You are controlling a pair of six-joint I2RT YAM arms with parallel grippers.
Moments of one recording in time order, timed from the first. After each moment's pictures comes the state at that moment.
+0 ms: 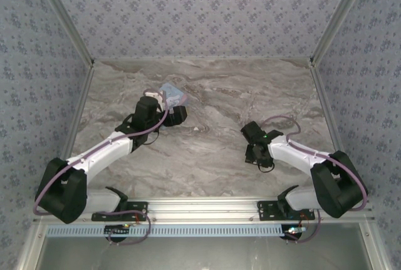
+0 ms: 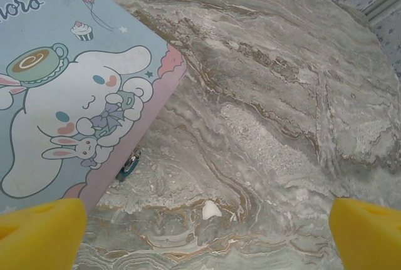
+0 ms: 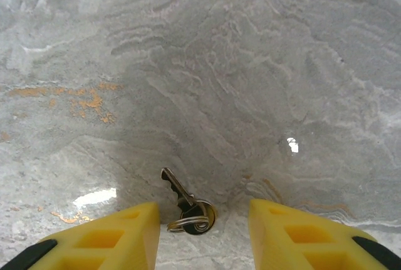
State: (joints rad) left arm -0.52 1.28 0.74 -0.01 0.05 -0.56; right arm 0.54 1.33 0.63 -0.72 0.13 0.79
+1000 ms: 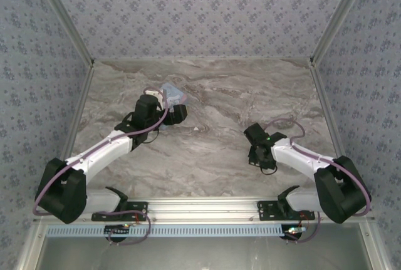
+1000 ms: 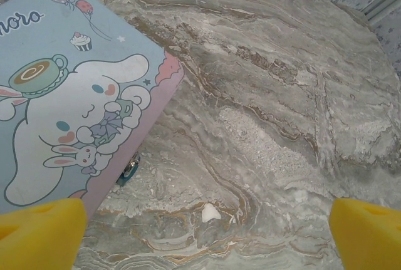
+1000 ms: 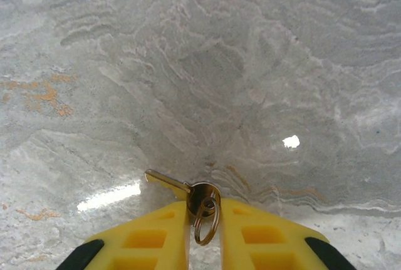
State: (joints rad) left arm -0.52 1.28 0.77 -0.04 0.05 -0.54; right arm 0.52 1.28 0.59 -0.74 0.13 0.82
